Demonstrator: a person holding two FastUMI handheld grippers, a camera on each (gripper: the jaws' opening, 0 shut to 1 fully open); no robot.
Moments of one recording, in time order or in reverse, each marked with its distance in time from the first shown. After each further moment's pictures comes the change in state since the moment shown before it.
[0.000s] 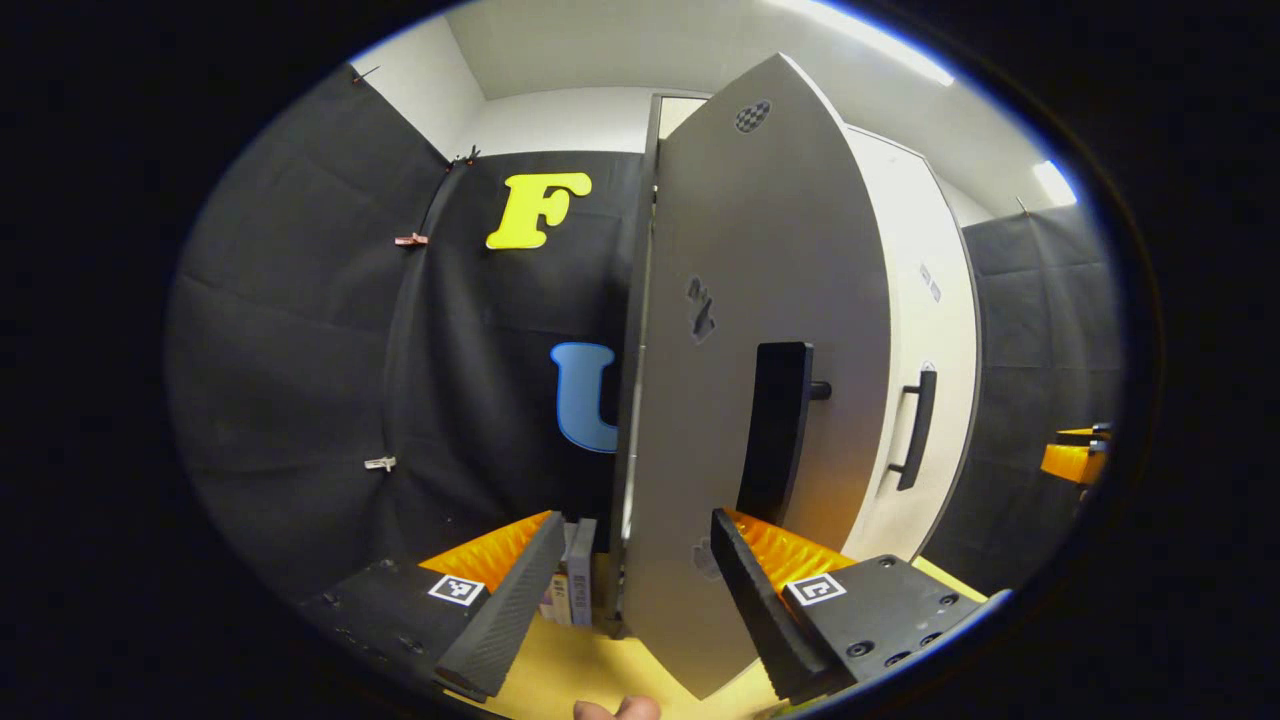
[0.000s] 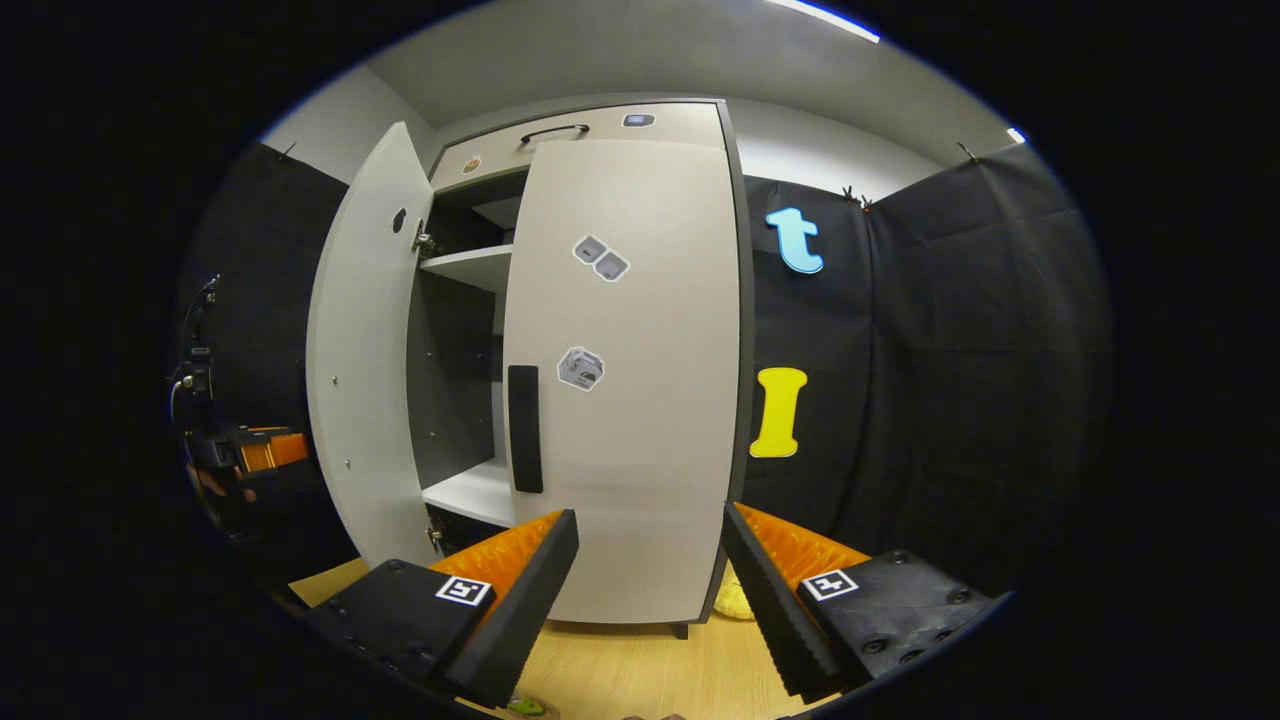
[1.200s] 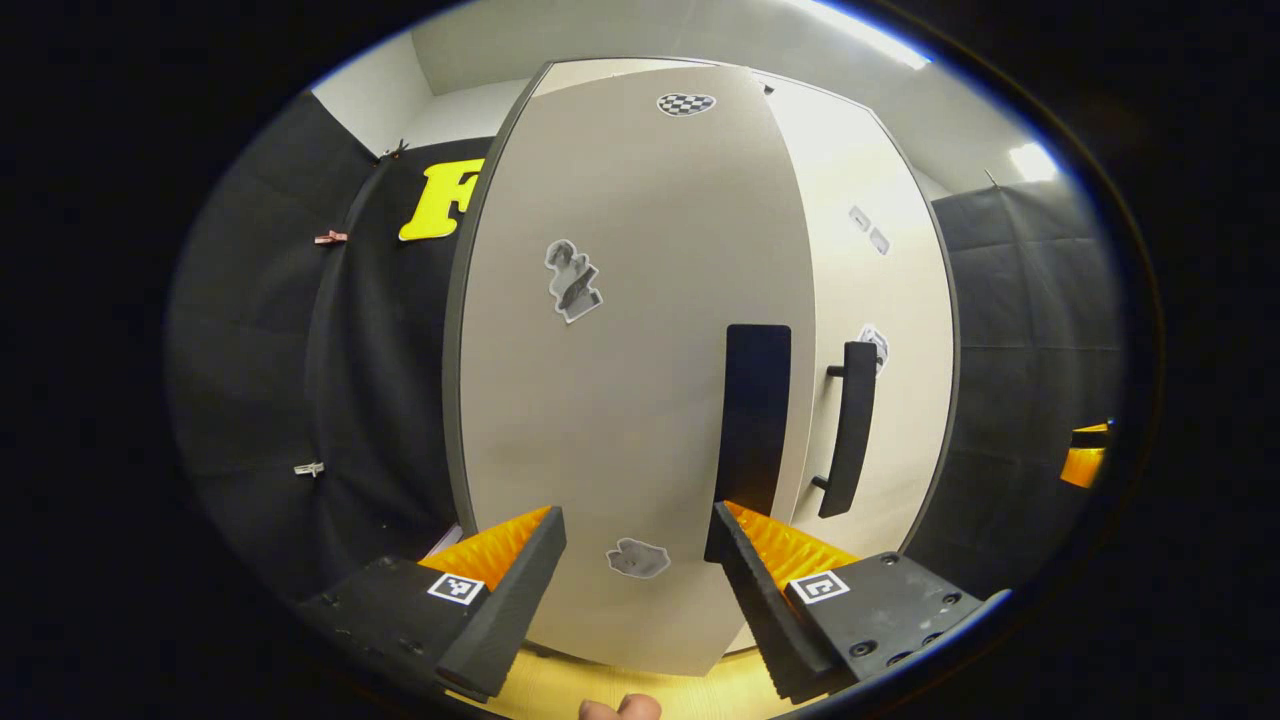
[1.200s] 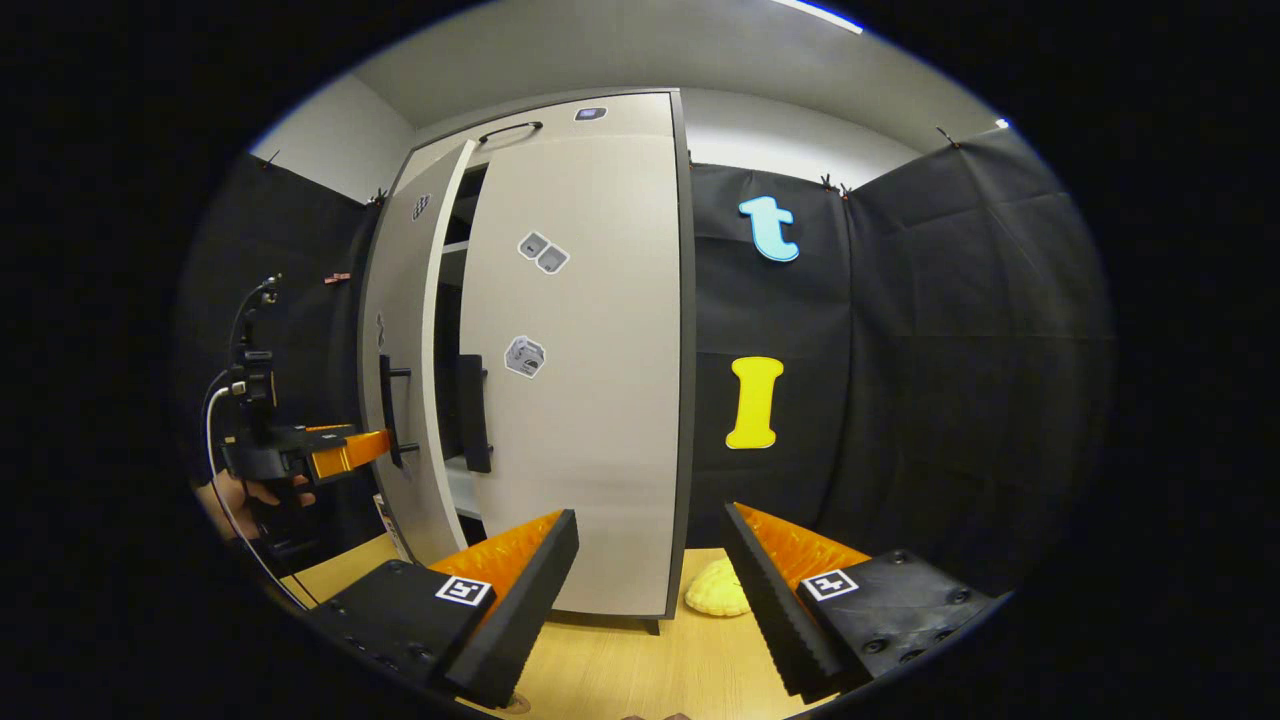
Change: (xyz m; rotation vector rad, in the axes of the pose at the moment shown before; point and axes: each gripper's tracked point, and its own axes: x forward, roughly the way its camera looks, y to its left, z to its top) left arm 0.087 -0.121 -0.015 0.051 0.021 -0.101; right arm 0.003 -0.050 -0.010 0.014 0.017 -0.027
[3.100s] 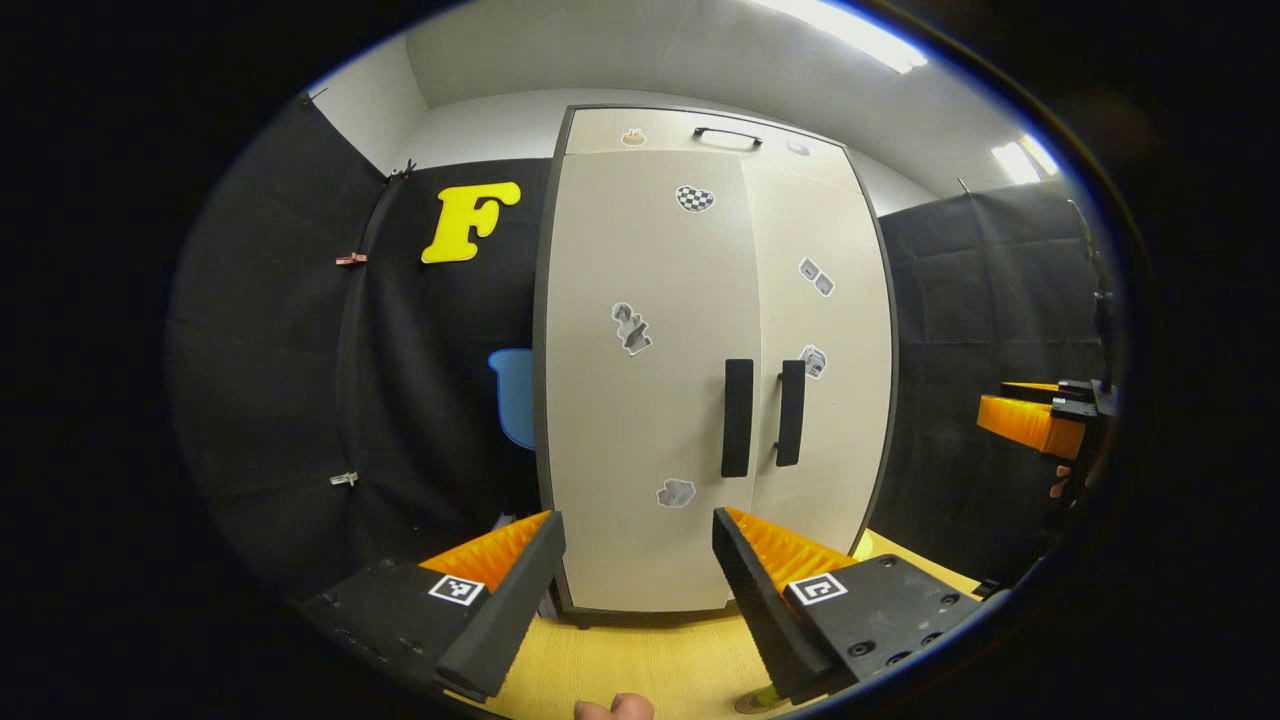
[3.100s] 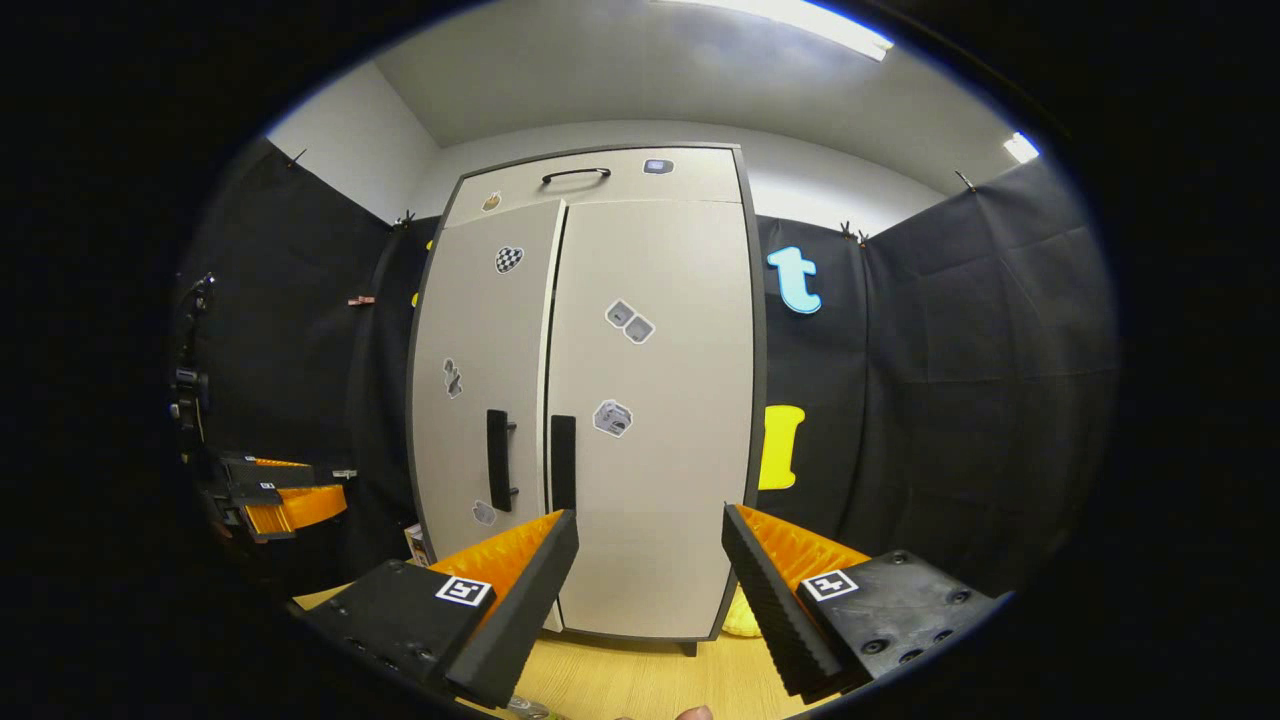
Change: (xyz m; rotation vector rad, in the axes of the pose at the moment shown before) left arm -0.165 0.057 0.019 0.030 0.005 -0.046; right arm -0.035 0.098 0.049 -0.032 -0.126 0.019
